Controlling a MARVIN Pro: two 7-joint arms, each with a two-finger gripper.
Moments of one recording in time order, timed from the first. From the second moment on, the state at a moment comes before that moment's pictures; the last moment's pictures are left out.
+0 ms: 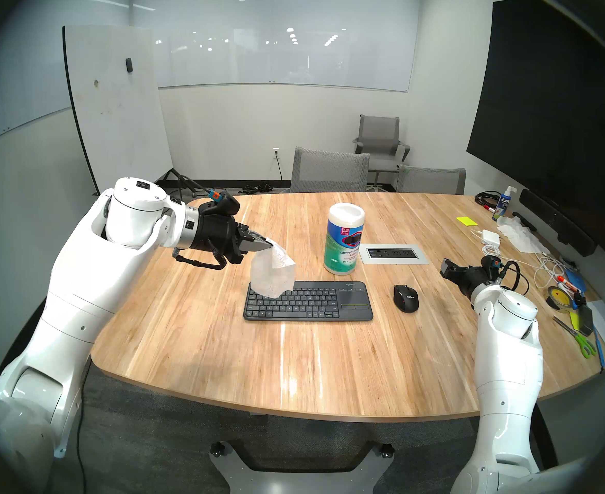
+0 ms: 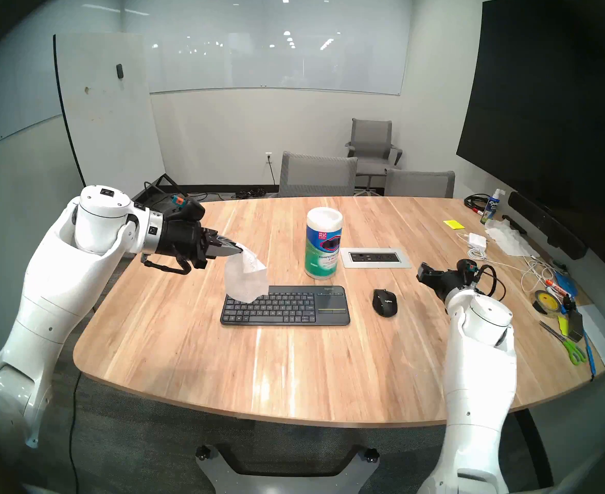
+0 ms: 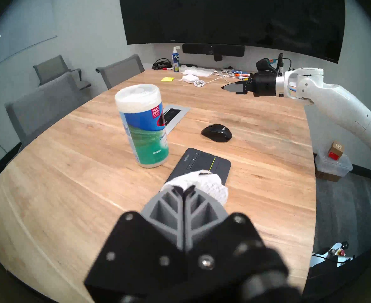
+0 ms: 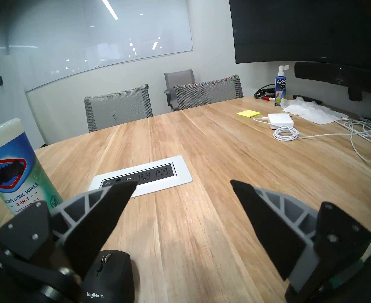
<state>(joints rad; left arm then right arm) 1.08 -0.93 -1.36 -1.67 -0.20 0.72 -1.06 -1.38 -1.46 2.02 -1.54 0.10 0.44 0.25</state>
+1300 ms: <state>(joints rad) 1.09 -0.97 -1.34 -1.43 -0.21 0.62 -1.03 -1.38 -1.46 2.02 -1.54 0.10 0.44 0.25</state>
